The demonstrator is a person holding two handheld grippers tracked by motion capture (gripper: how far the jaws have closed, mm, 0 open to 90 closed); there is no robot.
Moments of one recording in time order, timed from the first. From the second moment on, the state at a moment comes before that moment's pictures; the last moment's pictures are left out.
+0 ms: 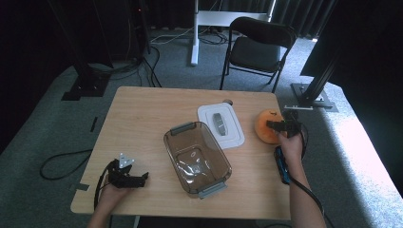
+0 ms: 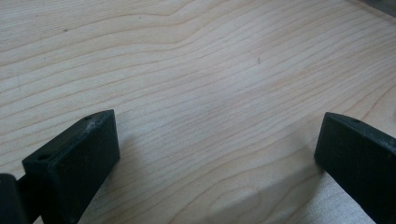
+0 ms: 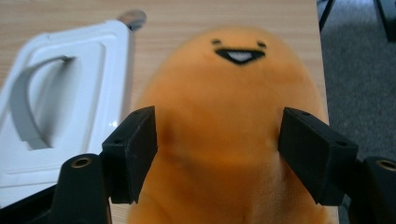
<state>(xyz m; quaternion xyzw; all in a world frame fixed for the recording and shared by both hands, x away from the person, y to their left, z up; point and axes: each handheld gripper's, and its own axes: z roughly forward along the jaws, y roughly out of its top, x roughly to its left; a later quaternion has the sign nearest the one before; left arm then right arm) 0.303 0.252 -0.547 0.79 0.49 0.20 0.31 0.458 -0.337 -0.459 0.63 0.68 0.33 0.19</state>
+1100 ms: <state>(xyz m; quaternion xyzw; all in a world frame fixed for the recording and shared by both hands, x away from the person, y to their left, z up) 0.303 0.252 -0.546 0.79 0.49 0.20 0.31 0.436 -0.330 -0.448 0.60 0.69 0.35 0.20</state>
